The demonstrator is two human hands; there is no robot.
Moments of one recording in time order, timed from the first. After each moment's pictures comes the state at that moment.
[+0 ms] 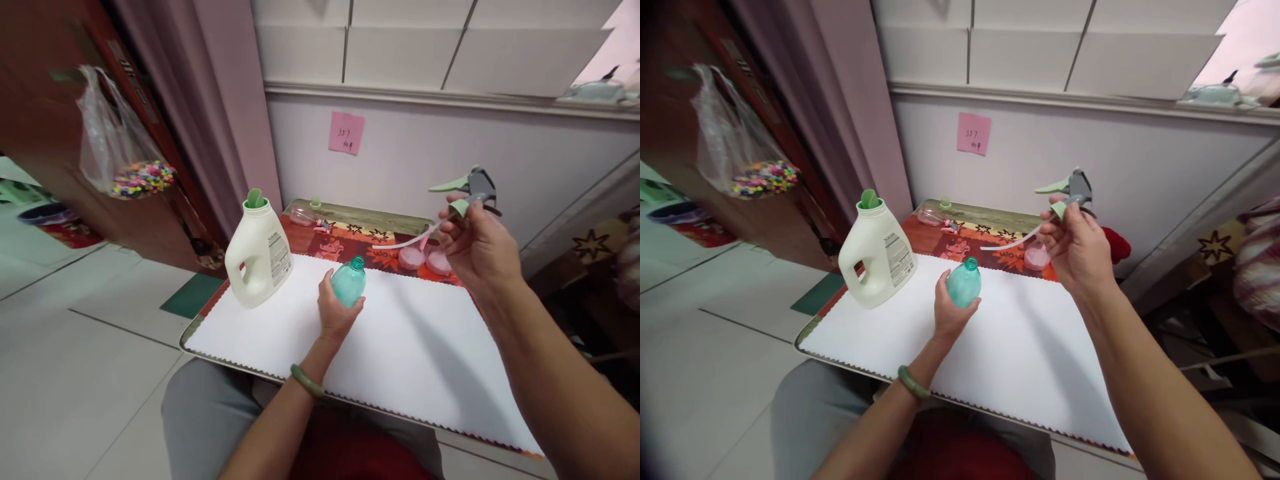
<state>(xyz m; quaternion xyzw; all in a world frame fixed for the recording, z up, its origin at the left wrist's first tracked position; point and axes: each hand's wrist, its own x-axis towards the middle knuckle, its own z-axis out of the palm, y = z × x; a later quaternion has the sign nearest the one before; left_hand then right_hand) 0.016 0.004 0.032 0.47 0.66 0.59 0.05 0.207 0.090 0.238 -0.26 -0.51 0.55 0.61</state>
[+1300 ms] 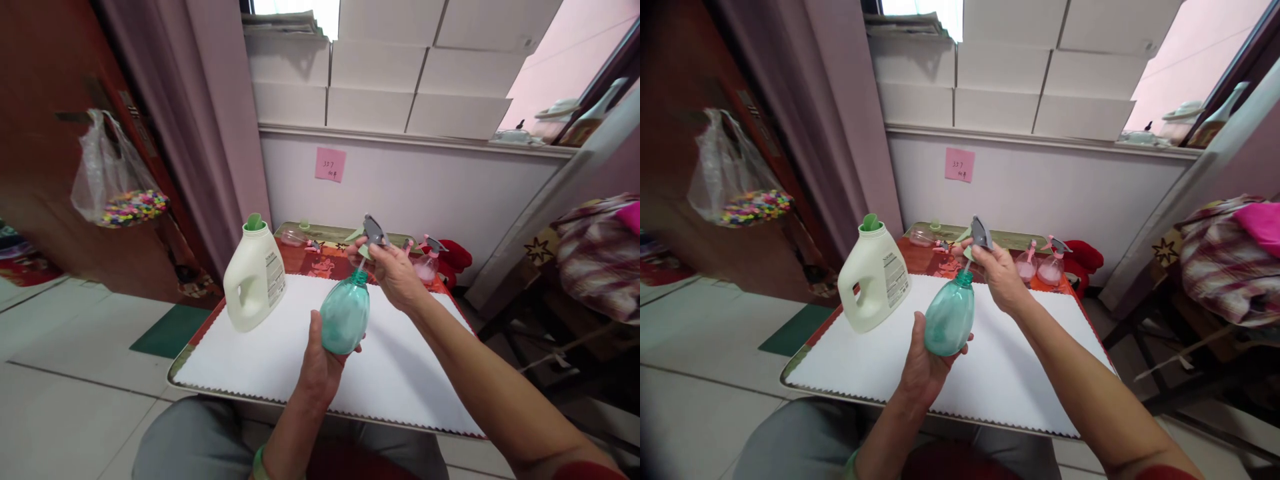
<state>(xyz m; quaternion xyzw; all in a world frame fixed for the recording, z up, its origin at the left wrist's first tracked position) 0.018 -0.092 0.130 0.12 0.33 0.70 0.62 0.123 0.027 0.222 -0.20 -0.57 0.64 0.48</state>
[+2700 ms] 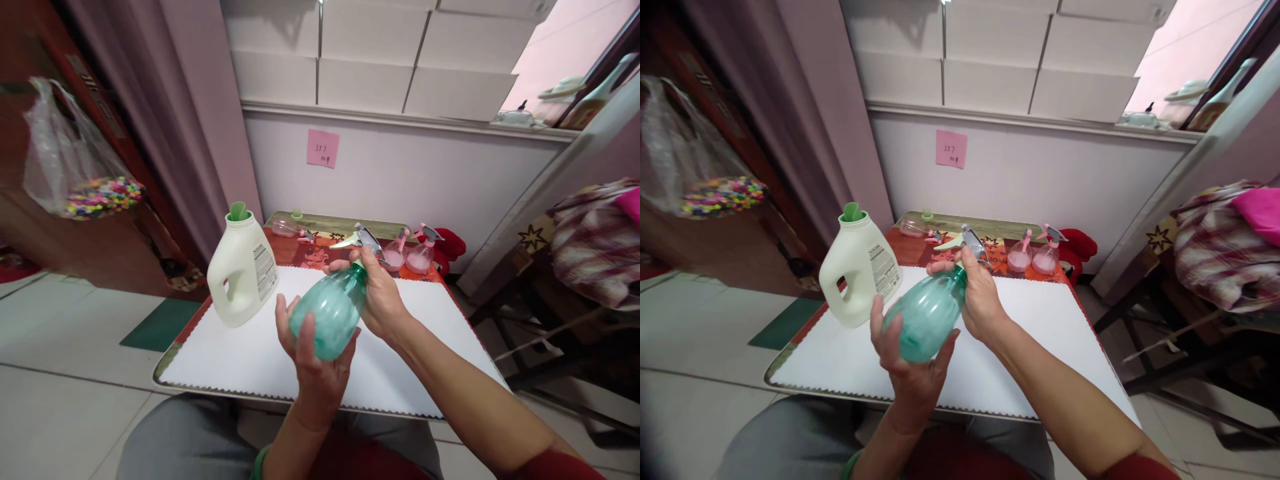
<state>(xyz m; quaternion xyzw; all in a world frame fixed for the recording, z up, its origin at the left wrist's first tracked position) 0.023 -0.102 0.122 0.52 0.52 0.66 -0.15 0.098 -0.013 0.211 -0.23 -0.35 0.75 0.51</state>
